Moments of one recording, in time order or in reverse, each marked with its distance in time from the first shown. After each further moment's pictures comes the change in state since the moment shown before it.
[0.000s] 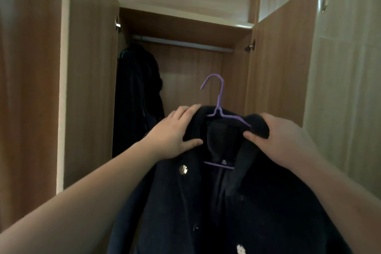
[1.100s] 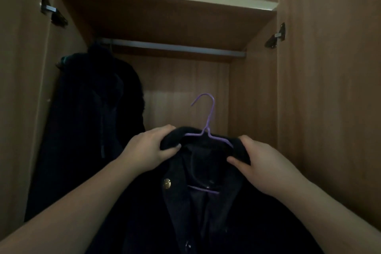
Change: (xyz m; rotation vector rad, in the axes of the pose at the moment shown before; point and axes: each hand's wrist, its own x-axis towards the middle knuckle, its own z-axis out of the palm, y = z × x) left_hand 0.240 -0.234 0.205 0.028 0.132 -0.147; right_hand 0.306 0.136 0.269 0.154 -0.067 -0.170
